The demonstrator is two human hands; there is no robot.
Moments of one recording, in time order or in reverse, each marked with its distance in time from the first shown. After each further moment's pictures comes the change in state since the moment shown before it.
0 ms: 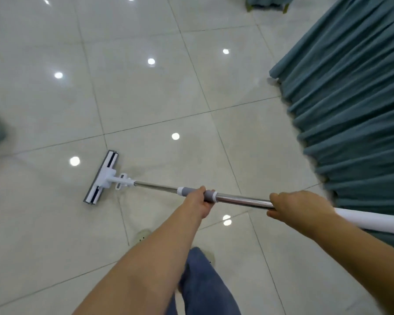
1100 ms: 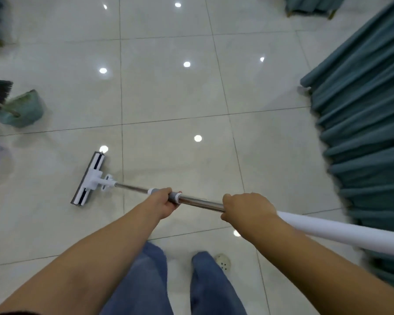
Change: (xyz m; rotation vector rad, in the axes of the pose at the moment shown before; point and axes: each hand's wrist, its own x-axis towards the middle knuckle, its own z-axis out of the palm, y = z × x) left_hand 0.029 0.008 -0.035 0.047 0.185 0.245; right_hand 0.052 -0.015 0.024 0.094 0.020 -0.274
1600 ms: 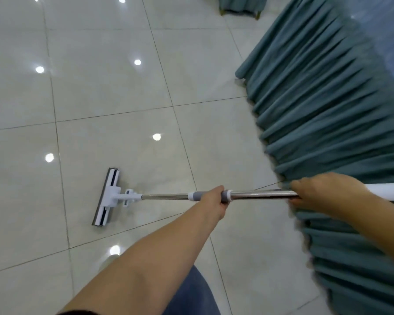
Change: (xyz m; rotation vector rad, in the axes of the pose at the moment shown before) left_hand -0.135 -0.266 0.171 0.008 -0.208 -0.365; right_hand -0.222 0.237 0.067 -0.293 -0.079 0.281
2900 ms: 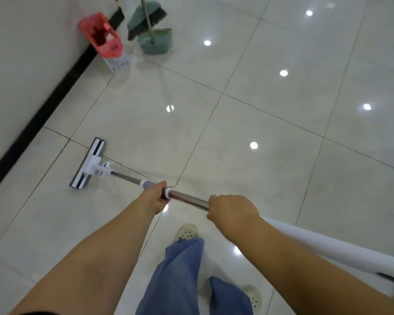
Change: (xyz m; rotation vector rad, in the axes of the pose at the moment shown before) left_hand -0.076 0.250 -0.522 -0.513 0.267 0.456; right_hand 0.059 -0.544 -0.176 -0.102 0.172 -0.702
